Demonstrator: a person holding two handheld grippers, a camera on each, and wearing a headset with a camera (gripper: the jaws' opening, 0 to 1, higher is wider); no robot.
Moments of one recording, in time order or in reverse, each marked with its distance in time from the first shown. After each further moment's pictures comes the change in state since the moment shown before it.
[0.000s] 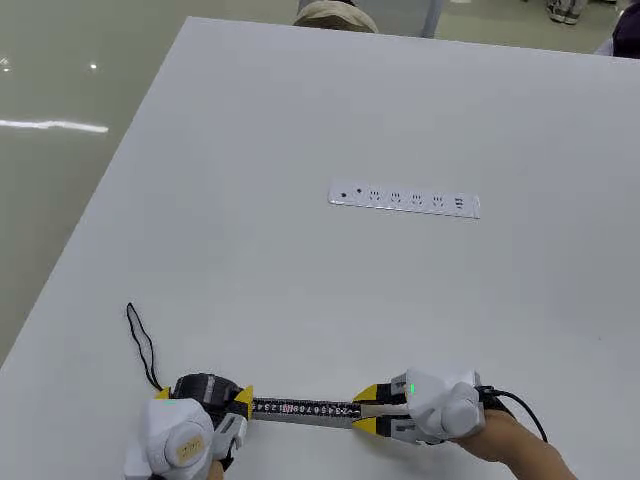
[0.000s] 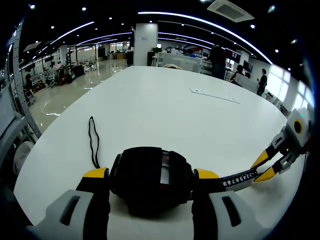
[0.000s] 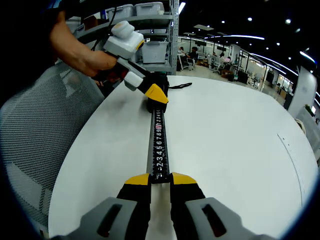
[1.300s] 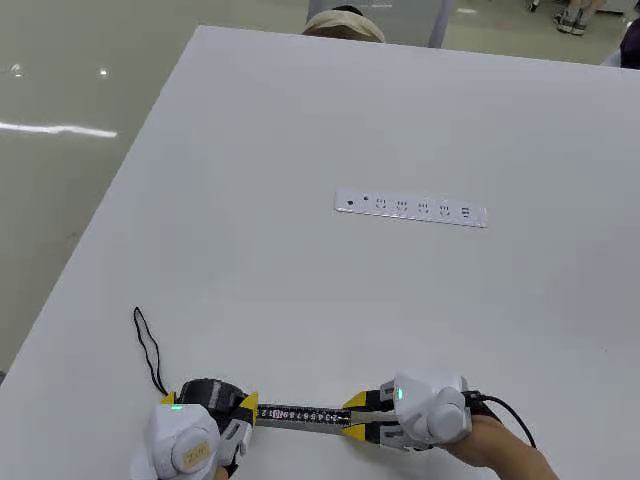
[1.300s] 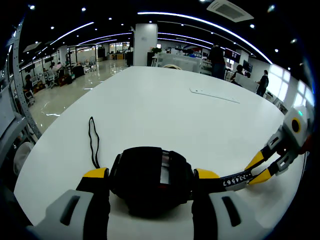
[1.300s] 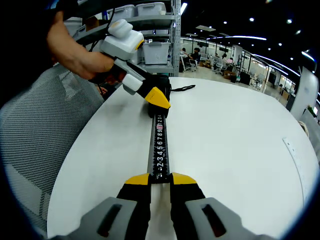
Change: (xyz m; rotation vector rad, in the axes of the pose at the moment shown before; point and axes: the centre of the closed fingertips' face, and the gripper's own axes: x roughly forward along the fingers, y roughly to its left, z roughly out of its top) left arm 0.000 0.000 0.000 0.004 -0.002 0.000; right arm 0.017 0.000 0.013 -0.006 -0.011 0.022
